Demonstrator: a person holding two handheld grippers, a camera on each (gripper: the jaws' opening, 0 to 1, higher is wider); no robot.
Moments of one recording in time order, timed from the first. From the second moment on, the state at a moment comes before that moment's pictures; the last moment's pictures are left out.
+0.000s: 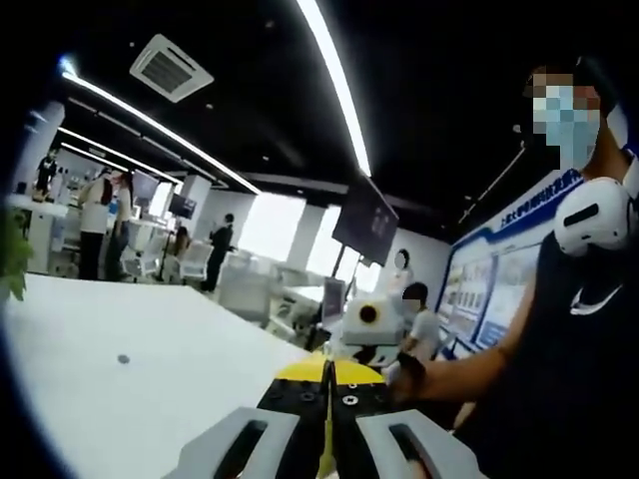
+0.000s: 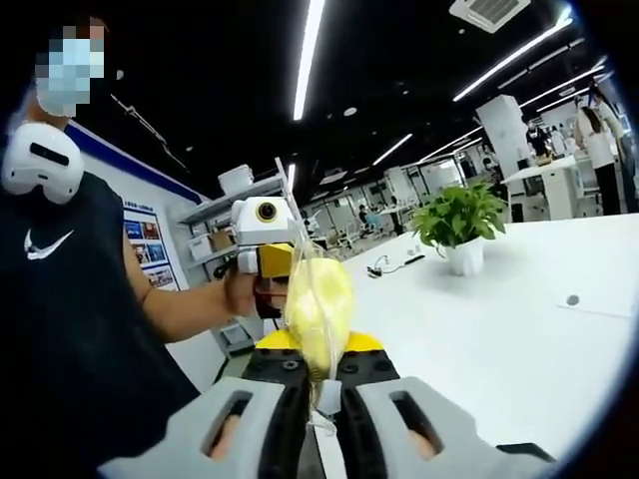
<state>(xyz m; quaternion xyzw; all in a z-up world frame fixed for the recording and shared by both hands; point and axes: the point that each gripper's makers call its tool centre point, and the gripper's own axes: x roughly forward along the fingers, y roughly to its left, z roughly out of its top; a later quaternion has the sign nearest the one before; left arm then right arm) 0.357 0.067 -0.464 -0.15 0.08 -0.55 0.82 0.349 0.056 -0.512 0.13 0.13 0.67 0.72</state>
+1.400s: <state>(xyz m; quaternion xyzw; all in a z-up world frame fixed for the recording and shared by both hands) 0.353 0.075 -0.446 -0.17 0.03 -0.53 0.83 0.355 0.056 -0.499 0.11 0.07 0.66 0.74</state>
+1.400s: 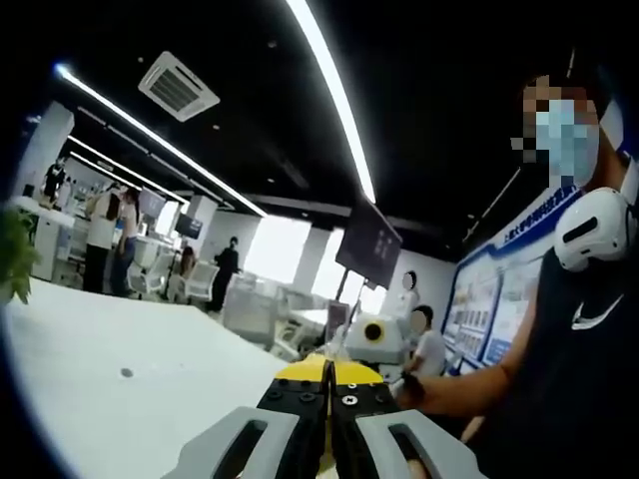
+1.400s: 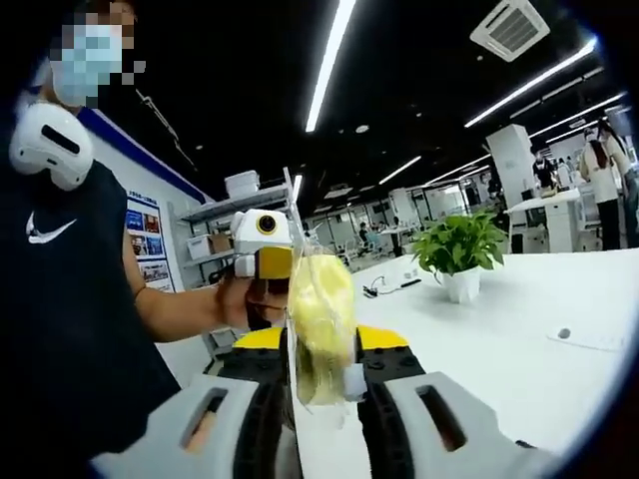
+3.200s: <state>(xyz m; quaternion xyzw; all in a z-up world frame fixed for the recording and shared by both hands) 0.389 0.126 -0.462 -0.28 0.05 -0.44 0.85 0.394 -0.160 -0.658 -0.01 0.14 0.31 0.94</state>
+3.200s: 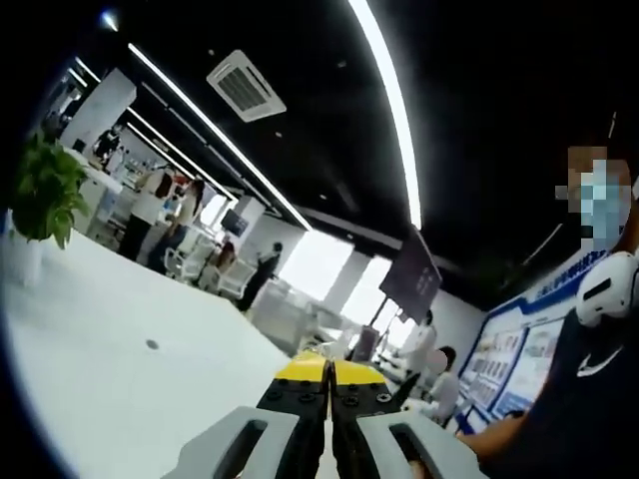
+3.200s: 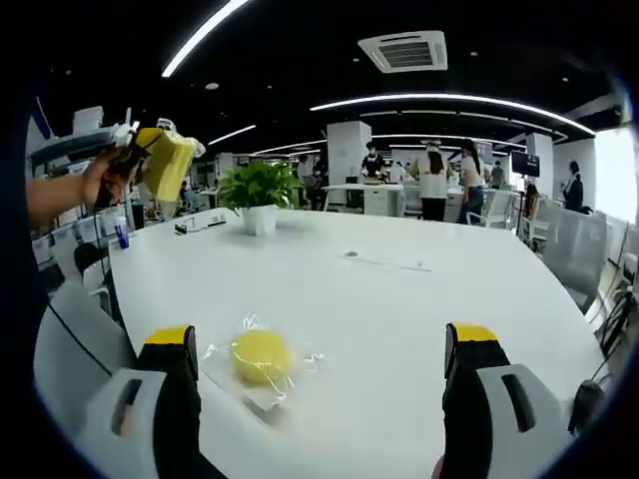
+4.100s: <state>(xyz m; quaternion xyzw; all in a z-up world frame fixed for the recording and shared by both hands) 0.390 0.122 -0.505 -0.31 0.09 -0.42 0.85 0.374 -0.167 -0.680 0.01 0.15 0.30 0.94</state>
